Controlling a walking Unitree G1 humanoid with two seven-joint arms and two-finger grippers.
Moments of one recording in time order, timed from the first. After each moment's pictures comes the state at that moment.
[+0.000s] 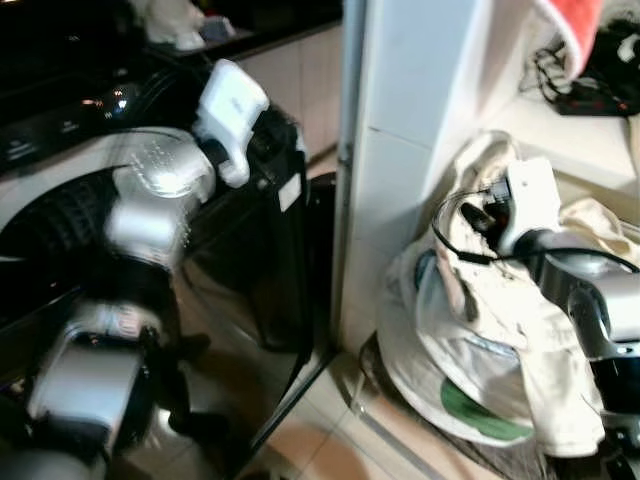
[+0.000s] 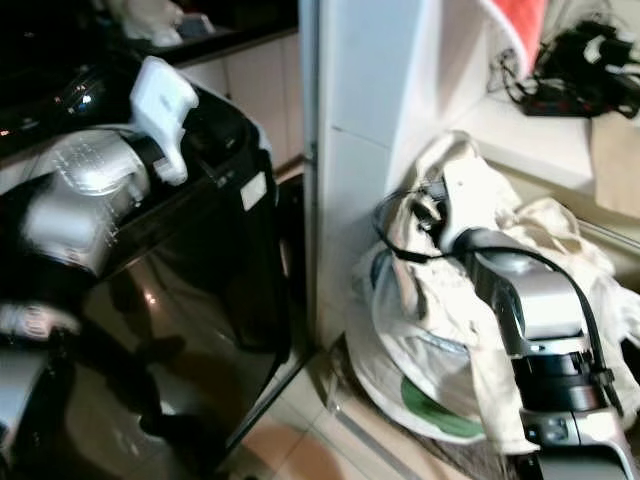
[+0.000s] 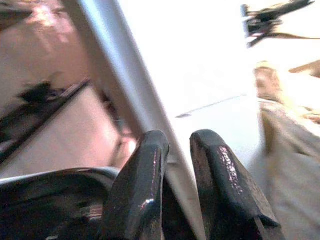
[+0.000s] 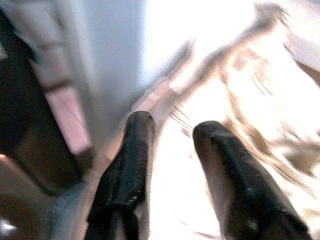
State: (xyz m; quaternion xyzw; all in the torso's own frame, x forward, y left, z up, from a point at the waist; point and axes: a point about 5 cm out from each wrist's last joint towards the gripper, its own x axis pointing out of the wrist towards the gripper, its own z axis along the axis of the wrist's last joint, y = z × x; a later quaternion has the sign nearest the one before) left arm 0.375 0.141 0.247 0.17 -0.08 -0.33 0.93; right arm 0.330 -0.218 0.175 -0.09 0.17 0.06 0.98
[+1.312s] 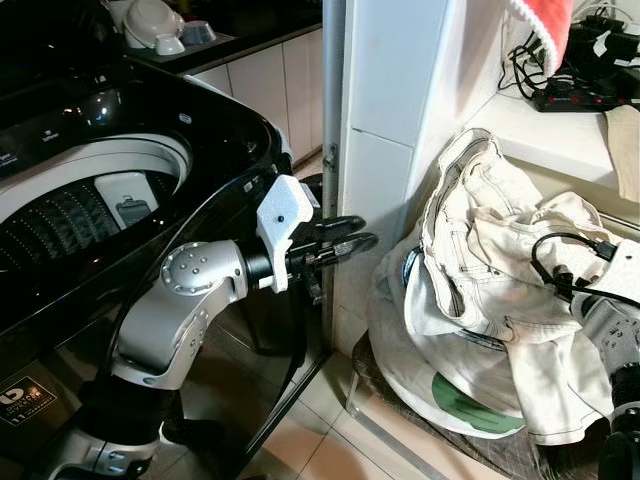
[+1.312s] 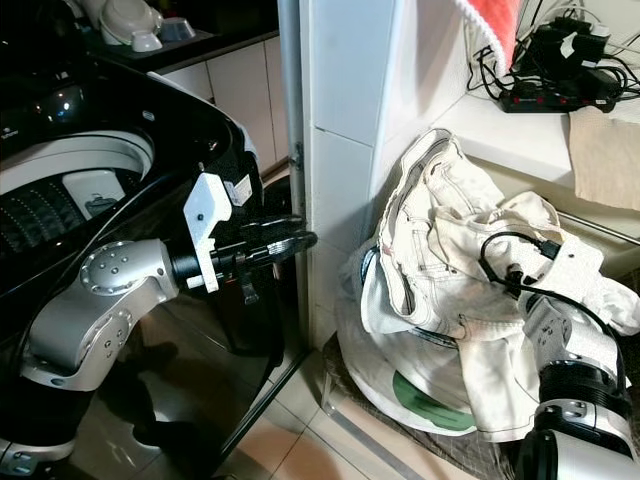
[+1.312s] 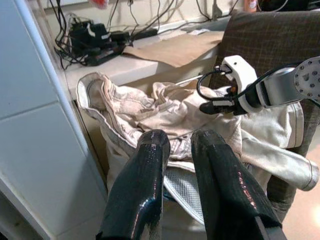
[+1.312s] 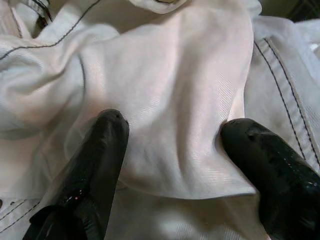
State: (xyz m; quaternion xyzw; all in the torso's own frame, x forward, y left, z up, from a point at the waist) left arm 0.284 0.091 0.204 0.07 -0.03 -0.54 0.84; right arm 0.306 -0.327 0.091 0.13 0.24 -0.26 0.93
